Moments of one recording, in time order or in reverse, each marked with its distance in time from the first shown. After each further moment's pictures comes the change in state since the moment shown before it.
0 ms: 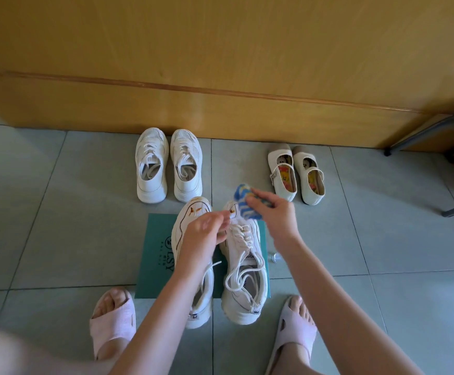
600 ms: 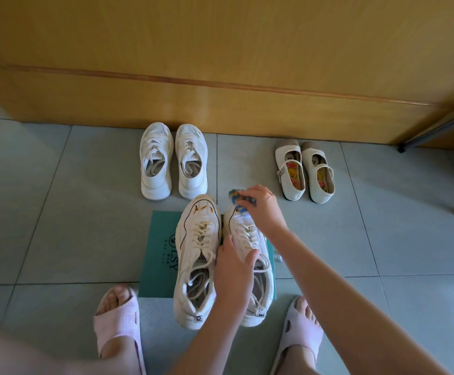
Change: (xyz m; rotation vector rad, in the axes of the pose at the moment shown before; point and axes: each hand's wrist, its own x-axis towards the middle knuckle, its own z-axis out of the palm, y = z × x) left_hand -0.013 -0.055 0.044 0.651 0.165 -0.037; right_hand 0.051 0.041 0.017 -0.710 -0.178 -0.282
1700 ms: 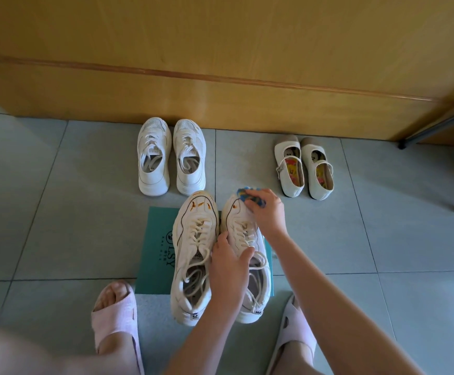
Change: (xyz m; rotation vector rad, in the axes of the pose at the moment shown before) left_hand 0.008 -0.012 0.007 -0.037 0.064 0.018; right_hand -0.012 0.011 0.006 0.191 0.164 0.179
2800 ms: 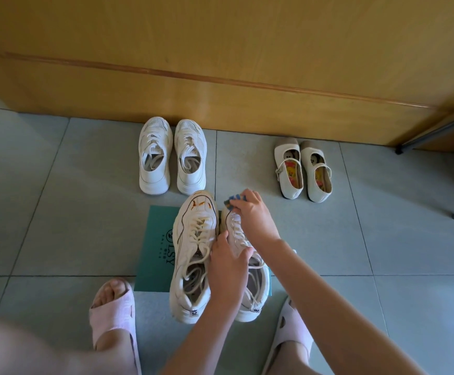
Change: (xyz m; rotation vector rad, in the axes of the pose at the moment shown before) left_hand -0.008 0.007 -0.006 -0.016 -0.003 -0.017; right_hand -0.011 -0.009 0.014 -0.505 -0.129 -0.432
